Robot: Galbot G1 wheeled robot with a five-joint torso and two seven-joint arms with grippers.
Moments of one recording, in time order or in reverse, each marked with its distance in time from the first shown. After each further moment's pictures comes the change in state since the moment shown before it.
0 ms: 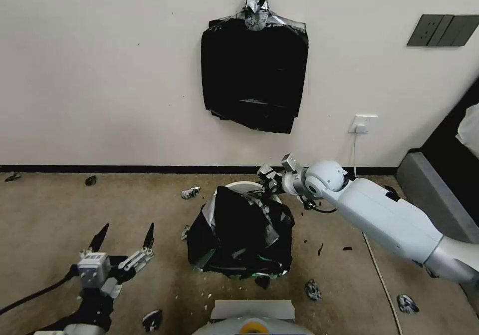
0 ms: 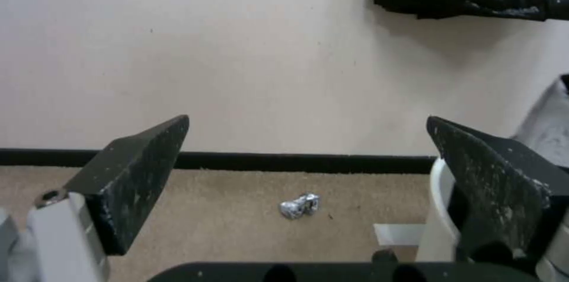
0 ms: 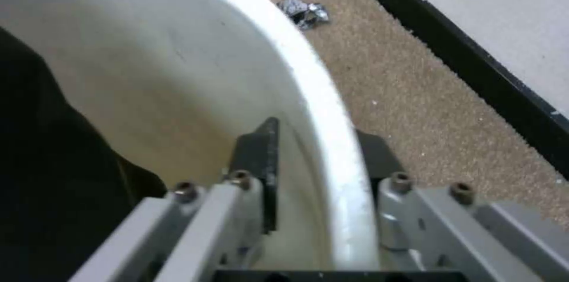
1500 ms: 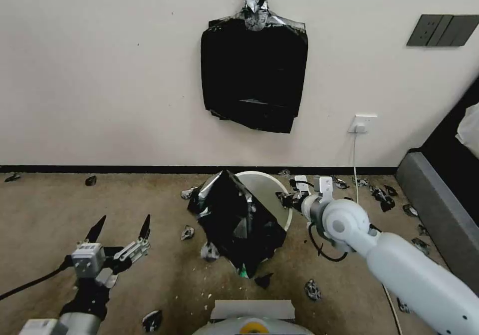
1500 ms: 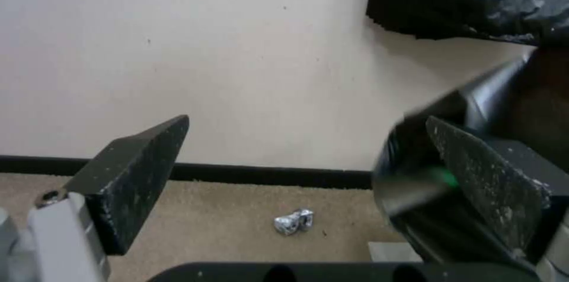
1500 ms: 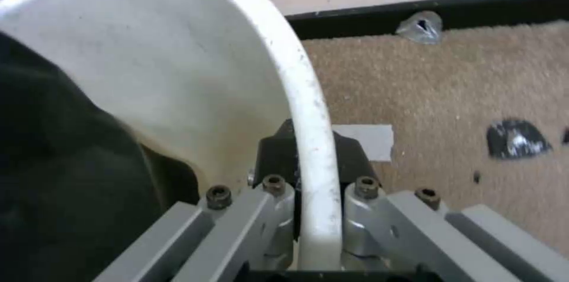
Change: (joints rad) left arm -0.033 0.040 -0.024 -0.015 -0.077 0.032 -0.004; right arm -0.509 -0.026 0.353 0.488 0.610 0.119 1.164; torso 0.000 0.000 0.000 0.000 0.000
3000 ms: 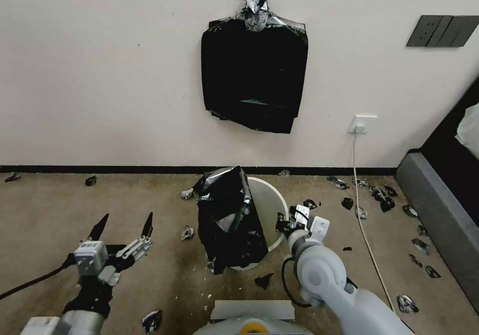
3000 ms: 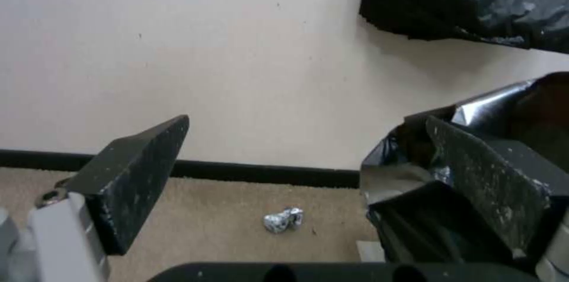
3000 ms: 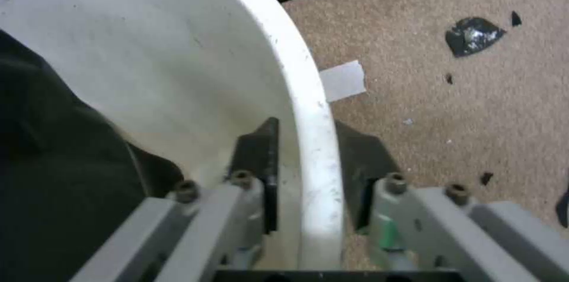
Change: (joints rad) left arm -0.008 -0.010 0.030 -0.001 0.004 0.007 0.000; right arm -0.276 0.189 0.064 0.043 -0.217 0.166 0.131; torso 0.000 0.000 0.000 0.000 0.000
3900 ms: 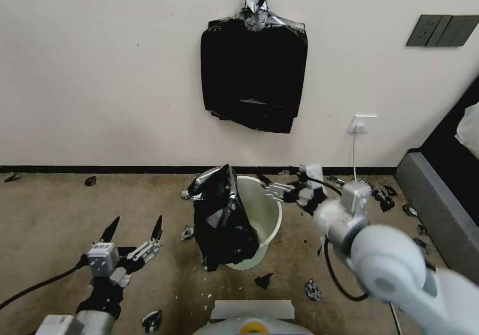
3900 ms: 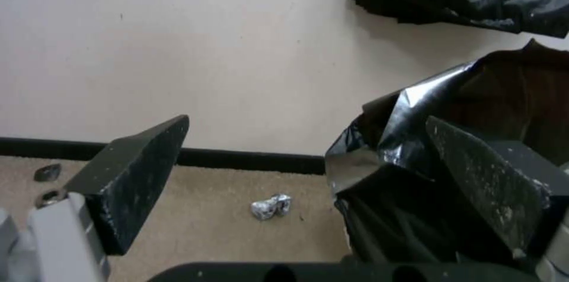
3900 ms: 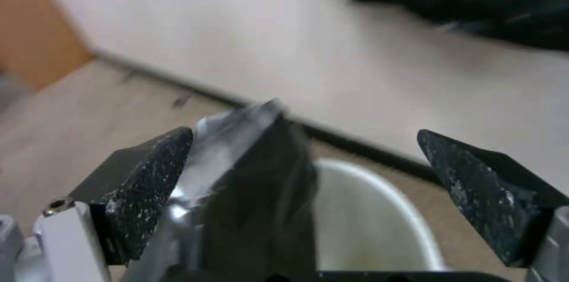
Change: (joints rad) left arm -0.019 0.005 0.043 0.022 0.021 0.018 -0.008; right arm 0.307 -0.380 -0.001 0.360 0.106 -0.250 -0.420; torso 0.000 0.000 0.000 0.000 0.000
